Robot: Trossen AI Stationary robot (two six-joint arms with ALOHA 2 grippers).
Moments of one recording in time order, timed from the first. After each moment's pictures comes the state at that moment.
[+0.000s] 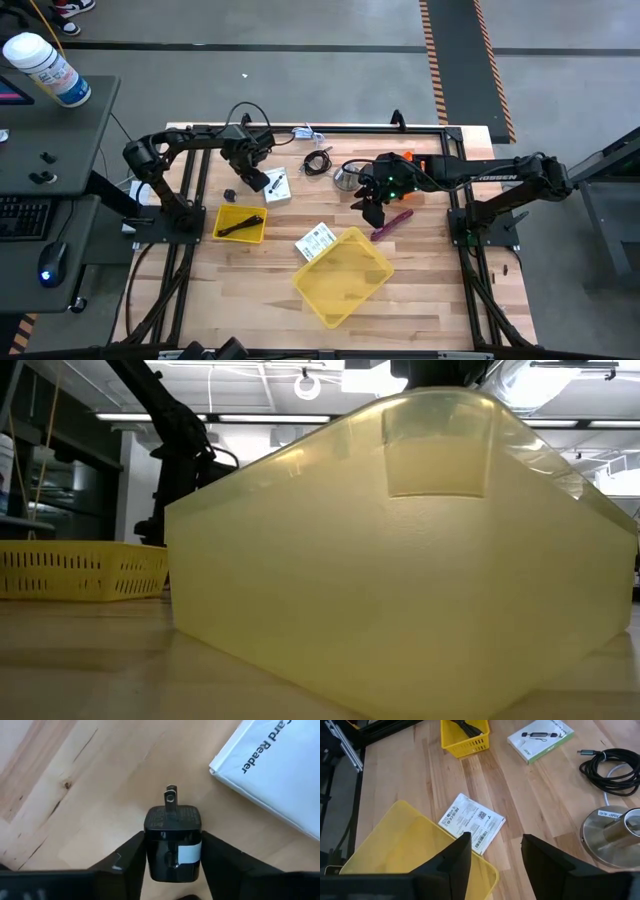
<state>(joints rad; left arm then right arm) 0.82 1.68 0.93 -0.88 -0.10 -0.08 -0.08 1.33 1.10 -0.51 -0.11 0.32</state>
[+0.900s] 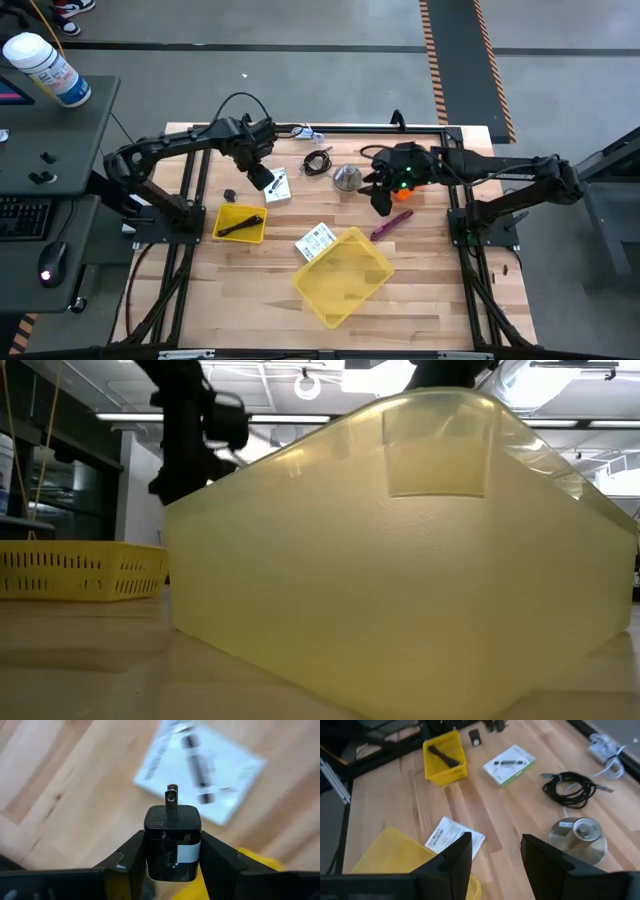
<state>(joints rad) 0.67 1.50 1.11 -1.08 0.01 -0.15 -0.11 1.21 1.10 -0.54 0.00 0.34</state>
